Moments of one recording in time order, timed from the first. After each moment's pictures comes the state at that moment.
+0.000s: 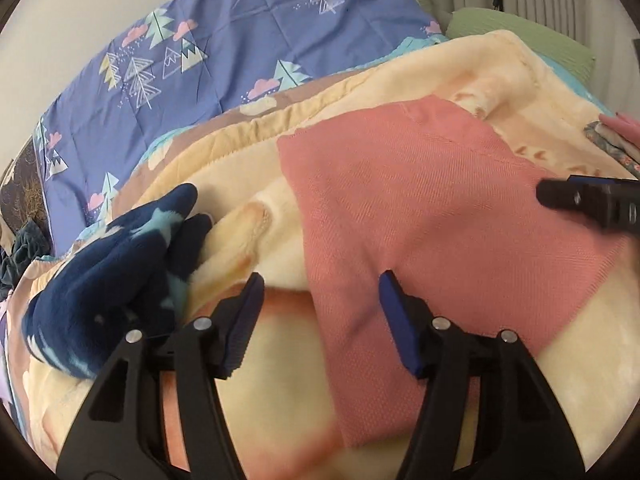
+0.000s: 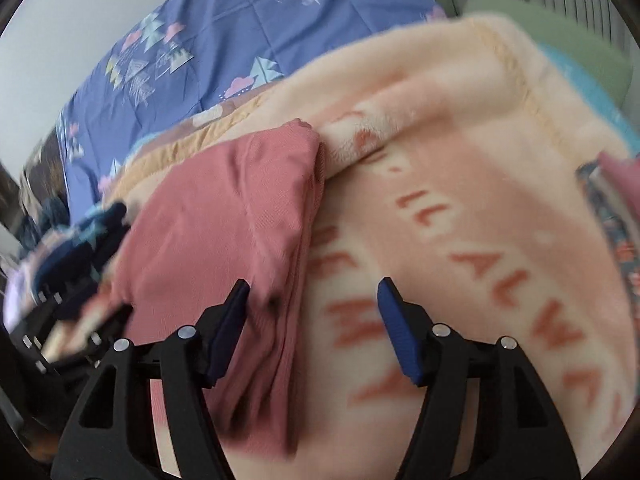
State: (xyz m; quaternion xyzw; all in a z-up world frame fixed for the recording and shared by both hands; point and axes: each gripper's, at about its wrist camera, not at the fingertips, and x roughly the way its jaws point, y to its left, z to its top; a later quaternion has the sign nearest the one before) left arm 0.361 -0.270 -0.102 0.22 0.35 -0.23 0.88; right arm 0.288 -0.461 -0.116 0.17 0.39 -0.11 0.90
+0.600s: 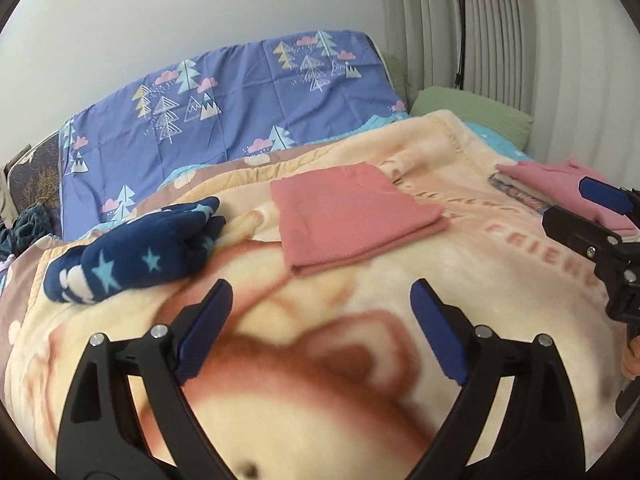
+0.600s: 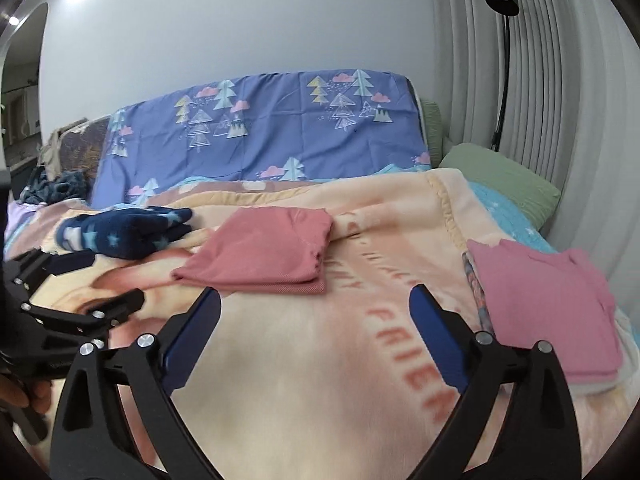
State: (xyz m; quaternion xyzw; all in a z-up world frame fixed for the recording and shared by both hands) left arm 0.183 -0.196 -0.026 0.12 0.26 -0.27 0.92; right arm 0.090 -0.357 -0.025 0.03 0.23 -0.14 0.96
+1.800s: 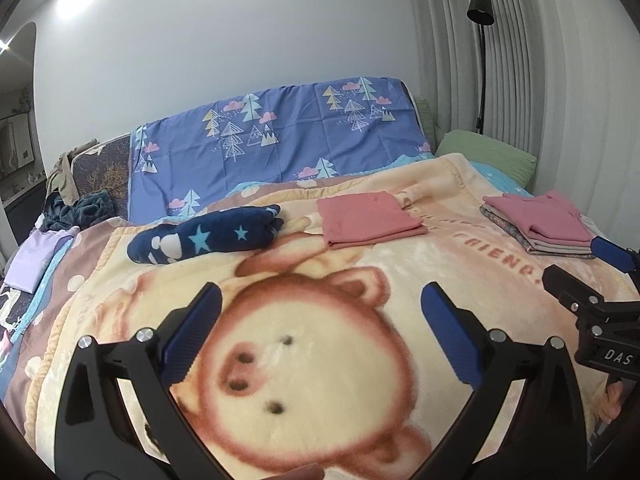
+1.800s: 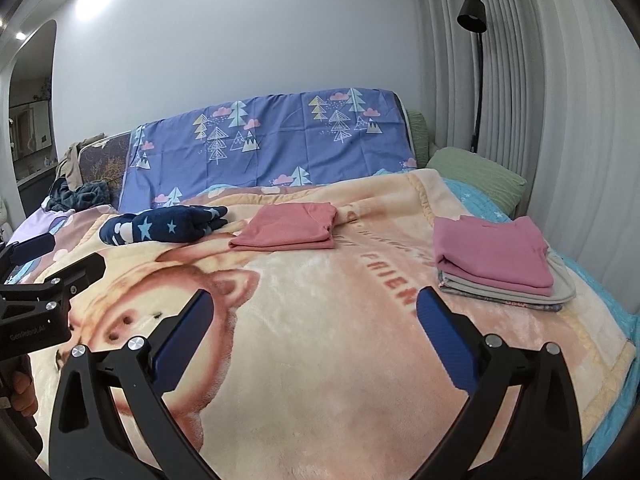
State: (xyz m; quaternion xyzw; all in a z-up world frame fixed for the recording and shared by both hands) left arm 0.019 -0.115 0.033 0.08 0.22 -0.20 0.95; right arm -0.053 -0.294 -0.008 0.04 0.21 -0.15 0.97
